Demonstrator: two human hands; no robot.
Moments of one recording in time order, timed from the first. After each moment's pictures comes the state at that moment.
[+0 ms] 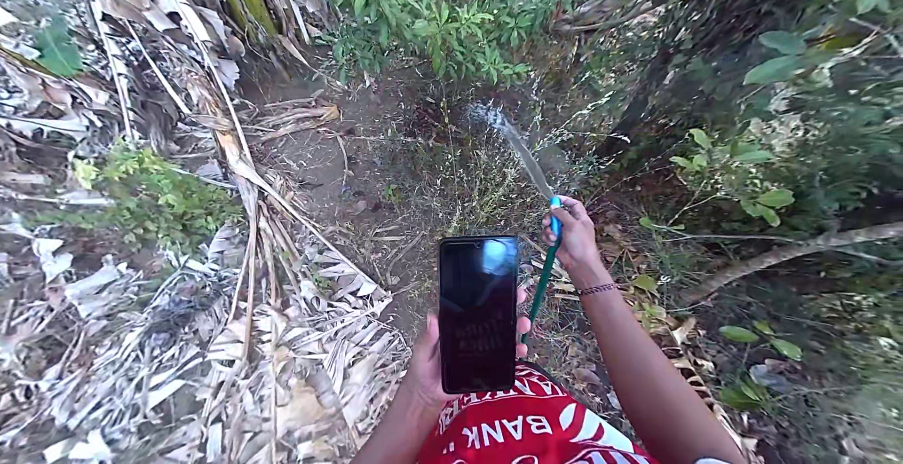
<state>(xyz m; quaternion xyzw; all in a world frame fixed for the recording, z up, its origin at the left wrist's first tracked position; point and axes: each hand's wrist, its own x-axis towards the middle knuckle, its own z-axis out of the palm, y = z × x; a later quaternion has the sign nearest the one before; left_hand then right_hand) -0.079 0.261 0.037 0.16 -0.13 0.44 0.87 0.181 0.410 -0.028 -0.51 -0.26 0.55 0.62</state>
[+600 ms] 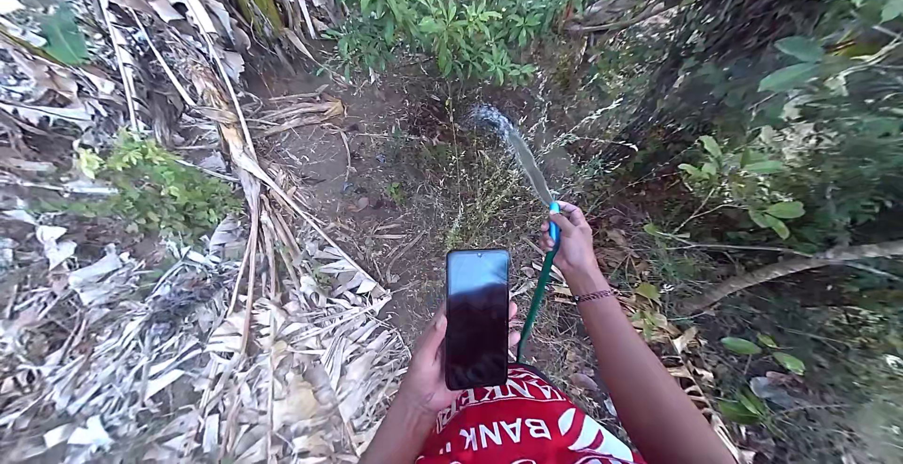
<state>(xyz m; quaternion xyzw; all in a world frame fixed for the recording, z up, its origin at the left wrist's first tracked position) -0.085 0.252 0.009 0.13 -0.01 0.51 0.85 0.174 0.420 -0.036 -0.50 -0.23 0.56 0.62</state>
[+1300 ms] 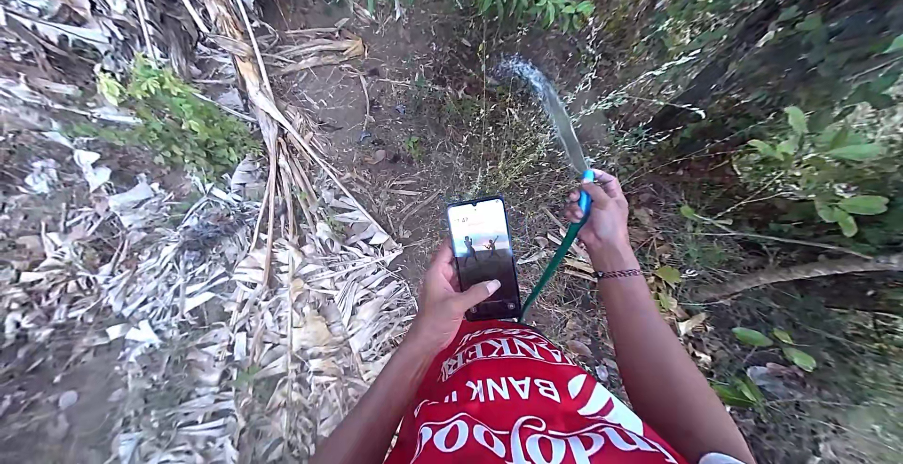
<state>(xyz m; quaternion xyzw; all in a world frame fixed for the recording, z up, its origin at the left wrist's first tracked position) -0.091 0.265 0.026 0.31 0.37 0.57 0.66 0.168 0.417 -0.050 -0.49 -0.26 0.57 0.60</state>
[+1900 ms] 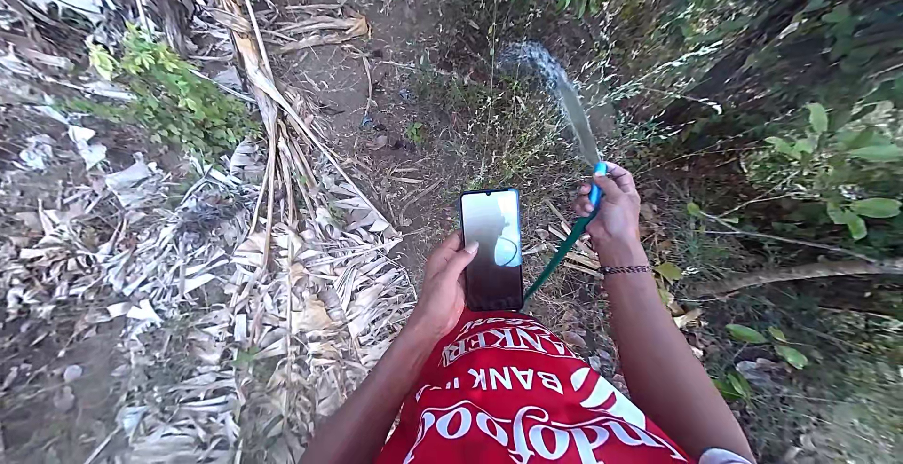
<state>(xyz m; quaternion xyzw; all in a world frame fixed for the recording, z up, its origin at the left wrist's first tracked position) -0.093 0.272 0.032 0.26 0.42 0.54 0.68 0.168 0.417 -0.050 -0.50 -0.25 0.57 0.60</state>
